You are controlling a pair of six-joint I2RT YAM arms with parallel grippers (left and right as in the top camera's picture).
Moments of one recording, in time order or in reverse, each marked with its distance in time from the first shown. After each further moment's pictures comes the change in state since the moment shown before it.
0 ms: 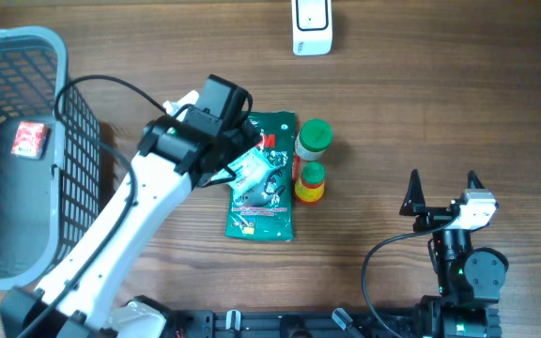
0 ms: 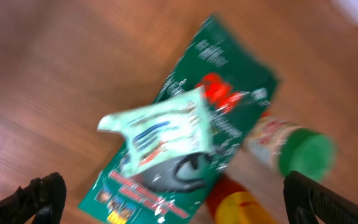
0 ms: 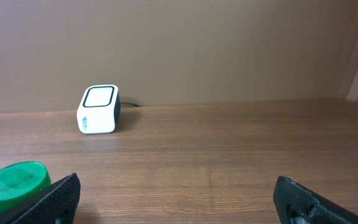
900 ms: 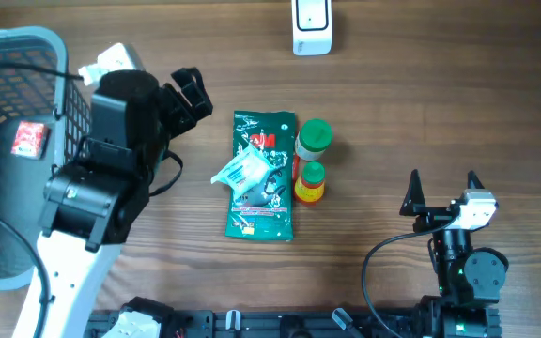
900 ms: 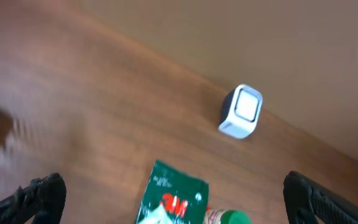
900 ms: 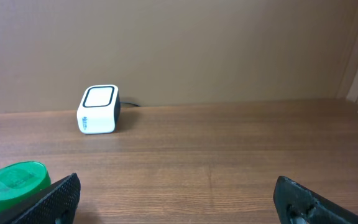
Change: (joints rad) left arm 0.160 -0.302 0.074 0.214 -0.108 0.390; right arm 0.000 0.000 0.000 0.000 0.000 0.000
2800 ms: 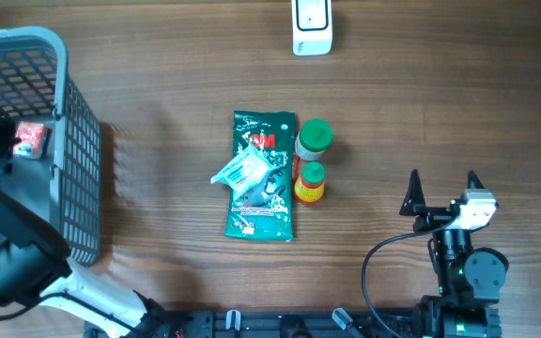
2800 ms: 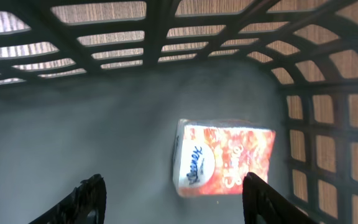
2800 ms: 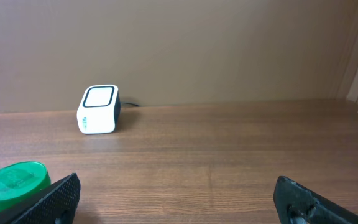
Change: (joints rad) left arm 1.012 0.811 0.209 -0.015 0.138 -0.172; right arm 0.000 0.000 0.000 0.000 0.000 0.000
